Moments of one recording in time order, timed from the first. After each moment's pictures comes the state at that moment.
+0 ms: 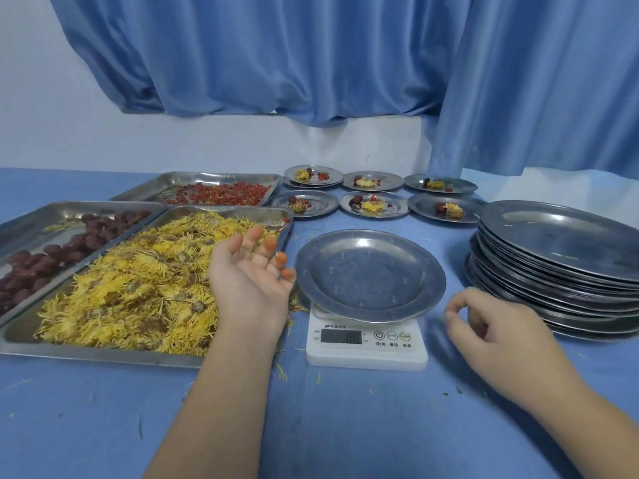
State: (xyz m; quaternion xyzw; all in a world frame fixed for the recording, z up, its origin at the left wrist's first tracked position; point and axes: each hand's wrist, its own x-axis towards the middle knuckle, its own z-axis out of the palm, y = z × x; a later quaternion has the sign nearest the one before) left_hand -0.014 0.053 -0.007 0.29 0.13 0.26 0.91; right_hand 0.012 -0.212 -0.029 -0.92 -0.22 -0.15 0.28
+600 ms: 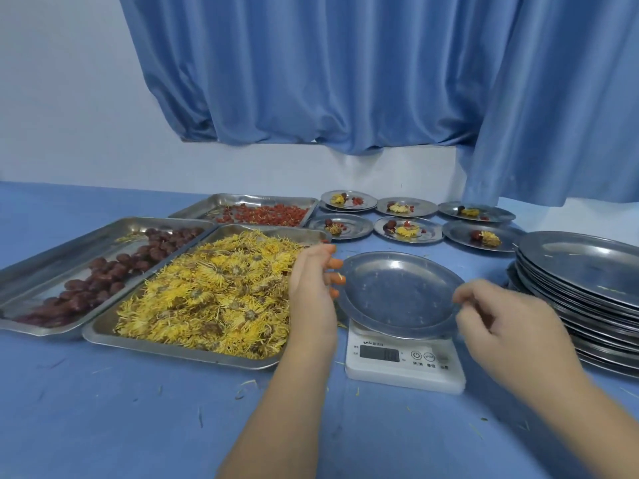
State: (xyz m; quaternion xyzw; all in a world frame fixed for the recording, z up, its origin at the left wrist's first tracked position) left_hand -0.022 0.034 -0.002 0.50 0.12 0.34 0.79; right_hand 0.007 -0.170 0.000 -0.89 -0.25 -0.30 0.26
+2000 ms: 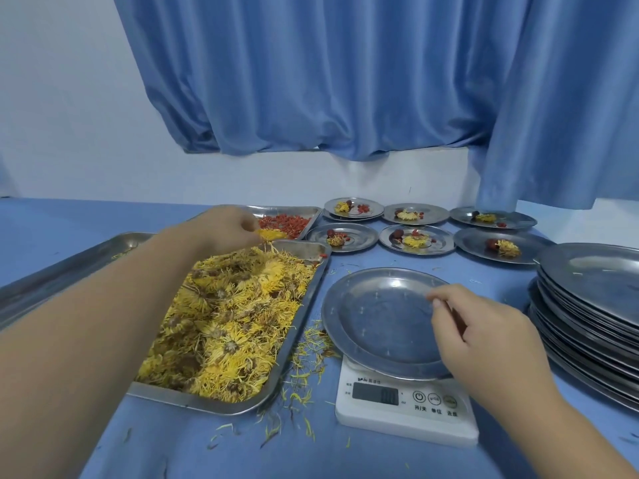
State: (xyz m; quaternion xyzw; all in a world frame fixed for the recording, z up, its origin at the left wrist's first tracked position) left_hand 0.045 0.224 0.074 0.98 0.12 0.12 0.10; right_hand 0.043 -0.142 -0.006 -0.85 -0.29 -0.33 0.30
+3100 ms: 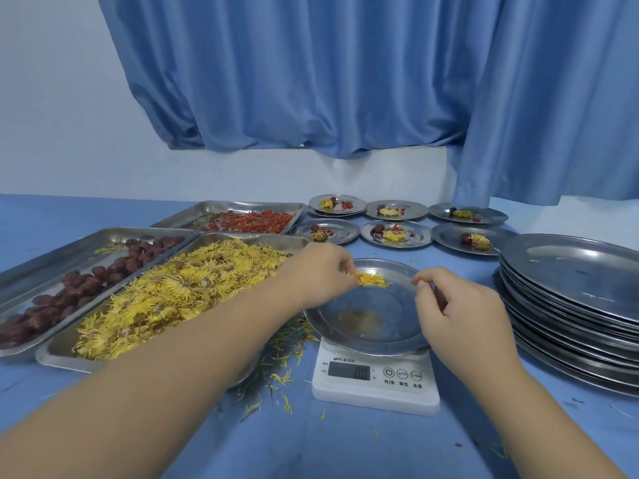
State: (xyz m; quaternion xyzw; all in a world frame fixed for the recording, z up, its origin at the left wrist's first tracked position) left_hand 0.047 0.053 0.031 0.98 0.02 0.11 0.17; right_hand 0.050 -0.152 -0.008 -0.85 -0.25 -0.31 0.36
